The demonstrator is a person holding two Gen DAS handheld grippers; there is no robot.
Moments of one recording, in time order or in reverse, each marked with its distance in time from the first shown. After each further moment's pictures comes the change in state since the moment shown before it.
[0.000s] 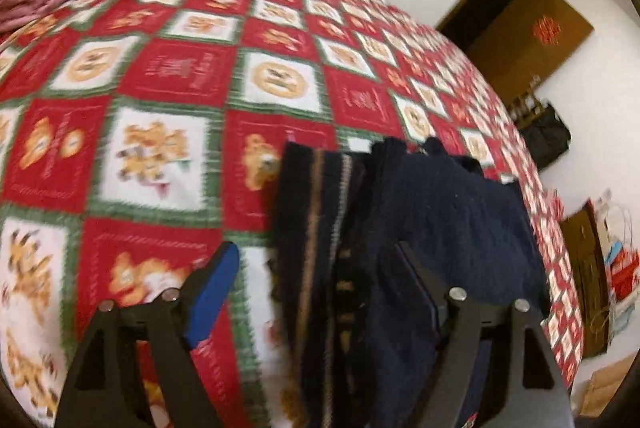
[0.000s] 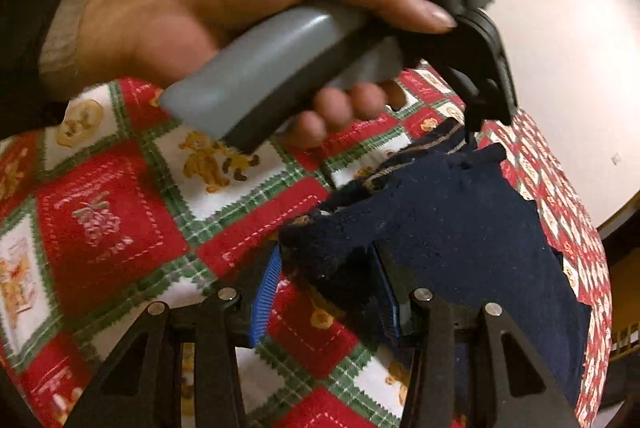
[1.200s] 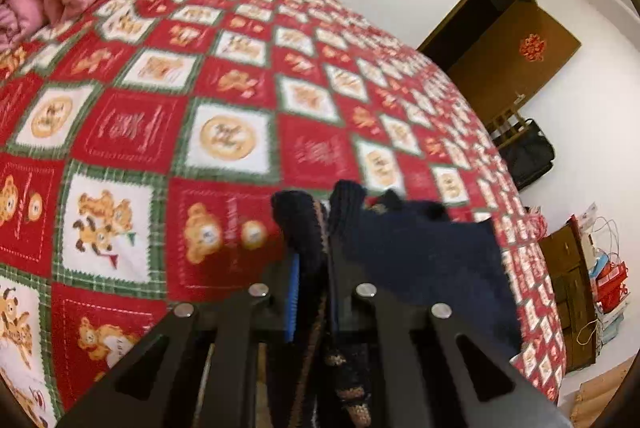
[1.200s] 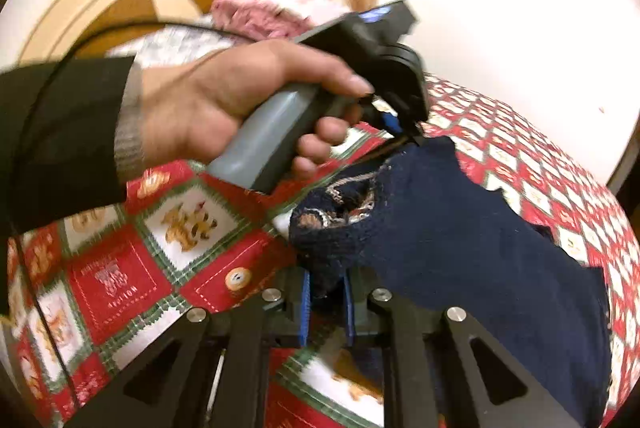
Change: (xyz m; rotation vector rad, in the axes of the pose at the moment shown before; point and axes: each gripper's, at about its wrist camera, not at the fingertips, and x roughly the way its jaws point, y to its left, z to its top) left arm -0.009 -0.036 0.045 -0.022 -0.088 -0.088; right arm -0.053 -0.073 -0.023 0.277 -0.203 0.055
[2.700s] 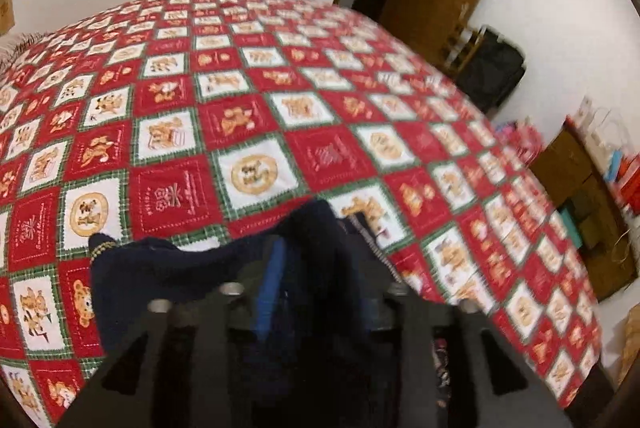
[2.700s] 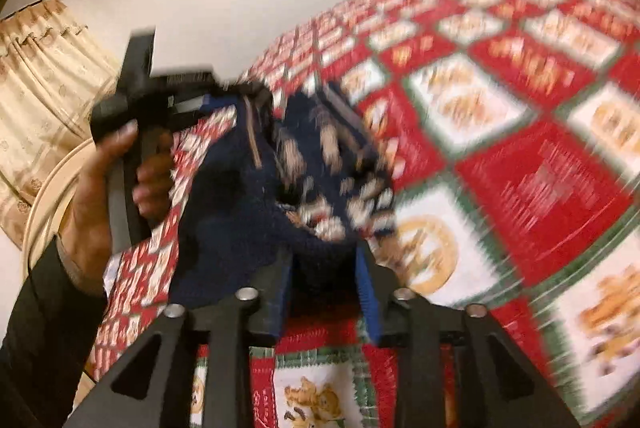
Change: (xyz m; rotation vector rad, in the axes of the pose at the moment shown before) left arm 0.131 -0.289 -0.027 0.337 0.059 -0.011; right arm -0.156 -0.316 -0.215 1.000 -0.065 -0.114
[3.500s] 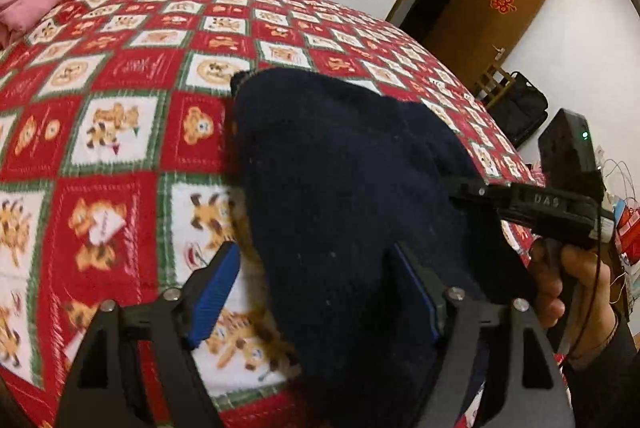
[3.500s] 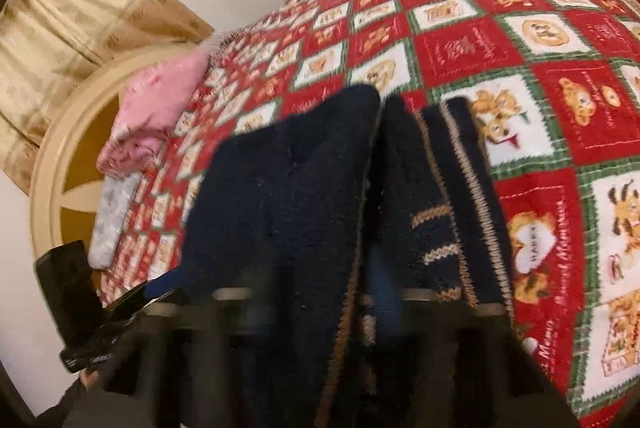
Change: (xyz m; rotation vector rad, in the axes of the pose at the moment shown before) left arm -0.045 0.080 -0.135 -0.189 -0.055 0.068; right arm 0.171 0.051 0.102 -0.183 0.341 0.160
